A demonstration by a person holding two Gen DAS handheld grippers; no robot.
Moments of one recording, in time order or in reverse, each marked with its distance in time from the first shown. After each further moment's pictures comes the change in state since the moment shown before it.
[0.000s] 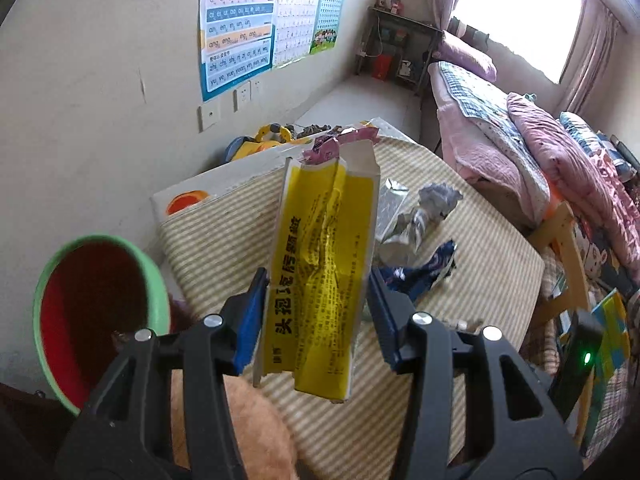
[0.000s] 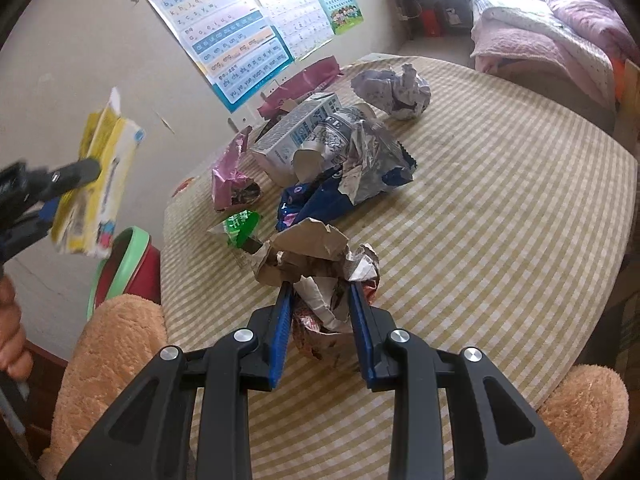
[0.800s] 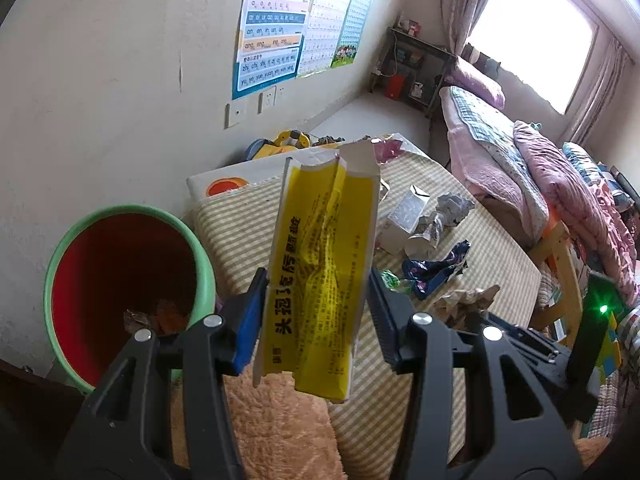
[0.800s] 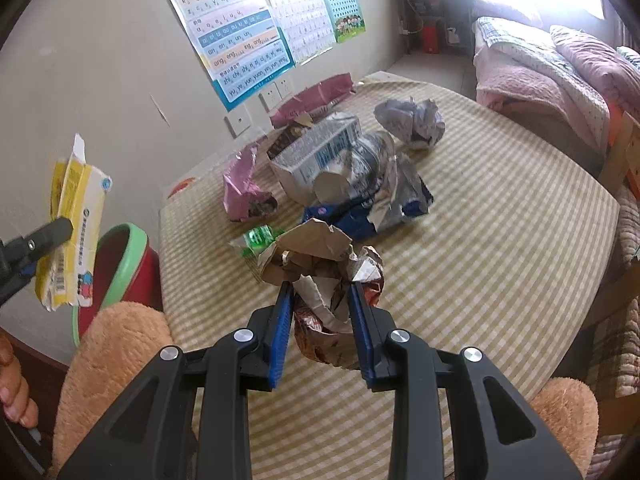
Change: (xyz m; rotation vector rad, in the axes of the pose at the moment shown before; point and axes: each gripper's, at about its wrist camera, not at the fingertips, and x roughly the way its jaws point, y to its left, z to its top) left arm -0.029 0.051 -0.030 -0.098 -0.058 -0.016; right arm -0.011 0.041 0.019 -0.063 -0.016 -0.092
